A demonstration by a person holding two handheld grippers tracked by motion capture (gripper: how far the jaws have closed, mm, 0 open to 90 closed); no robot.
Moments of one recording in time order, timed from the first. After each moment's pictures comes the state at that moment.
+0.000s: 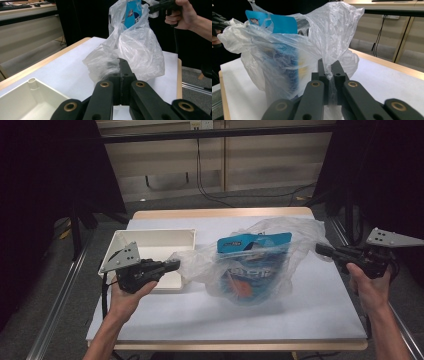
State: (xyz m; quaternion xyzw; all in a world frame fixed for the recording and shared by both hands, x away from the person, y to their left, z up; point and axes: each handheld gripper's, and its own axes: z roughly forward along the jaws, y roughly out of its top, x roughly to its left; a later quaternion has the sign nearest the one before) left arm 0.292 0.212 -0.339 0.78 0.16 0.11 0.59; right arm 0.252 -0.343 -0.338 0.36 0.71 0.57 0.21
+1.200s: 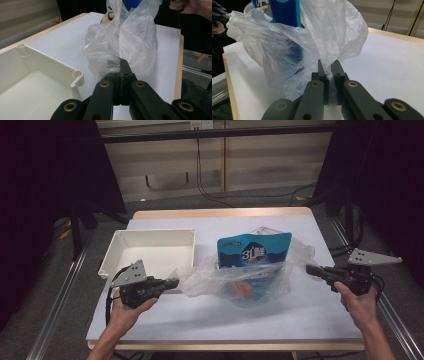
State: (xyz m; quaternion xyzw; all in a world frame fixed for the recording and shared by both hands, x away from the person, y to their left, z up) left arm 0.282 0.217 -0.385 0.82 0.18 0.09 0.53; right arm 0.244 -0.336 -0.393 0.38 0.73 0.54 0.16
